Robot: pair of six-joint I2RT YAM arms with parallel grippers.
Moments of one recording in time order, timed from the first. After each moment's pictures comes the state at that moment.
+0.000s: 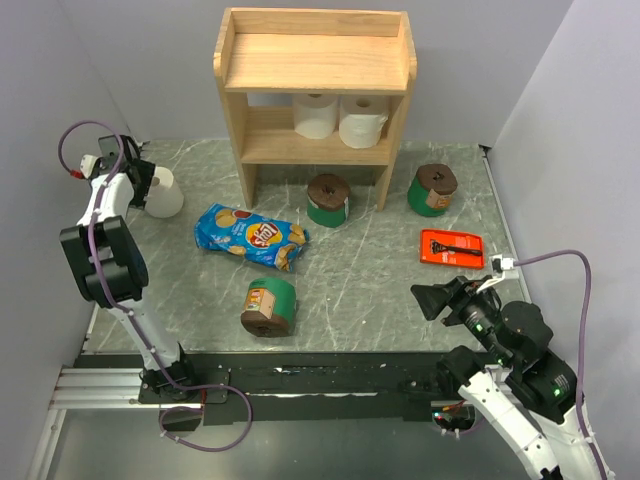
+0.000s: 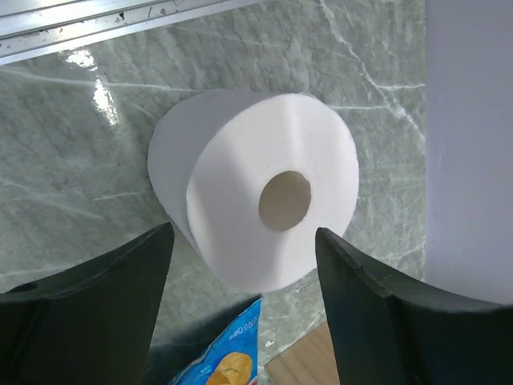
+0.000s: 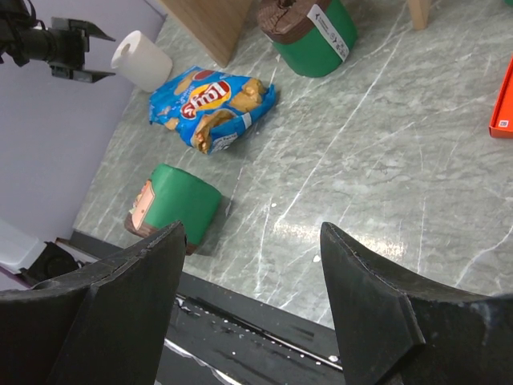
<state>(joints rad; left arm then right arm) 0.31 1.91 1.57 -0.48 -0.18 -1.07 0.55 0.16 0.75 -0.81 0.08 0.61</state>
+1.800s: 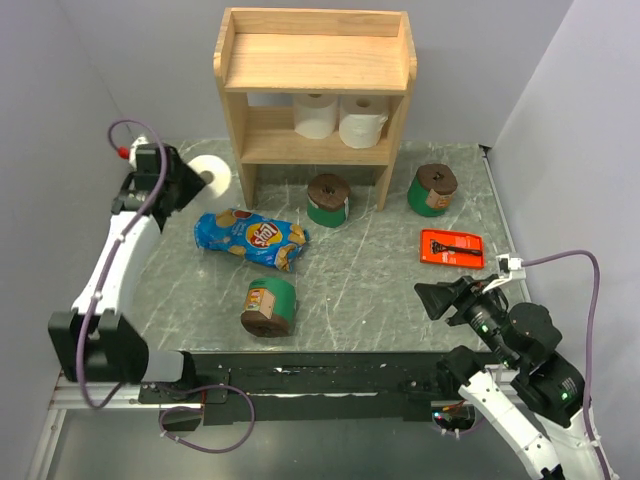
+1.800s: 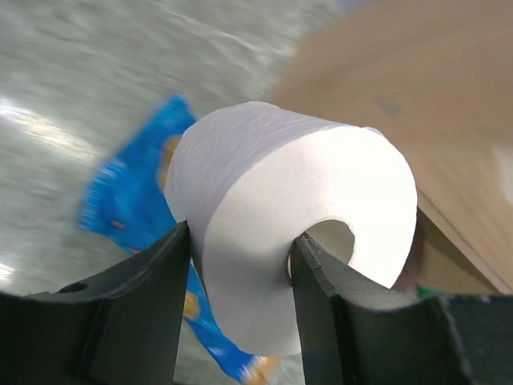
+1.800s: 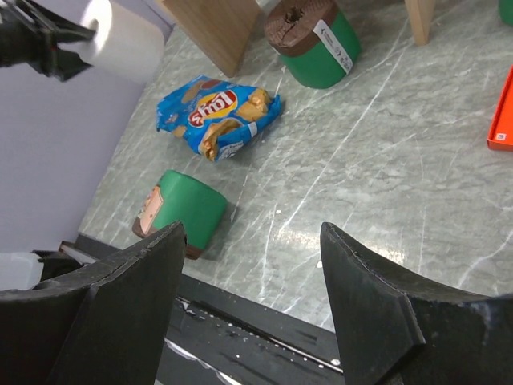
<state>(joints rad) 0.00 1.37 1.28 -0.53 -0.09 -0.79 0.55 0.17 0.79 -0.81 0.09 0.60</state>
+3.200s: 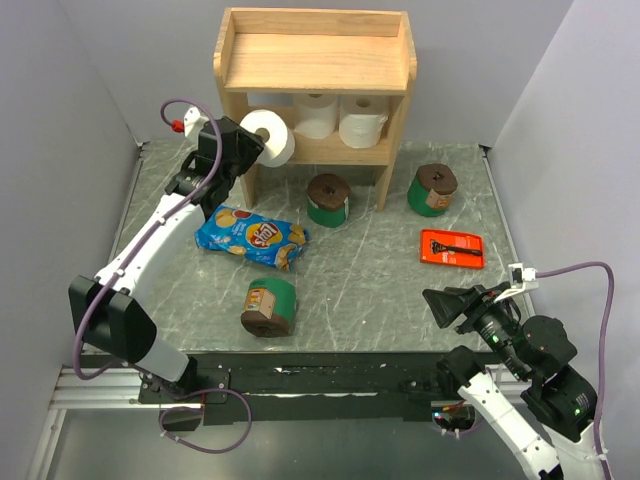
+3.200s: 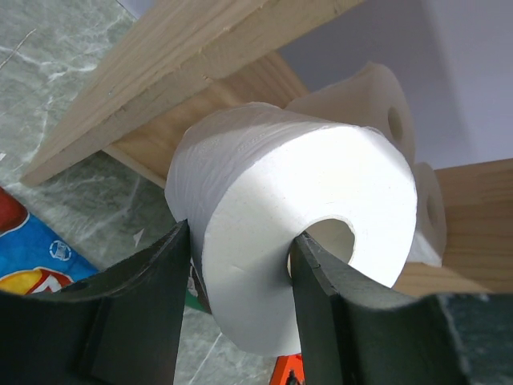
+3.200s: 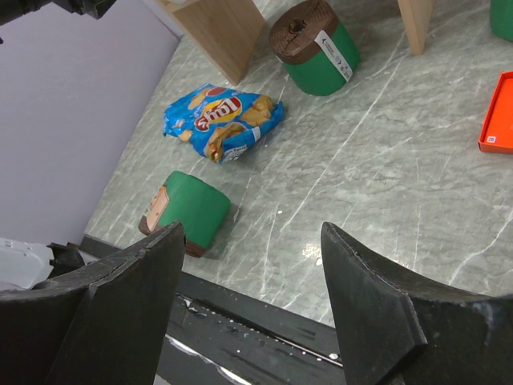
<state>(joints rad) -0.40 1.50 1.48 -0.30 -0.34 -1.02 0.55 0.11 0.83 -0.87 0.10 0.59</state>
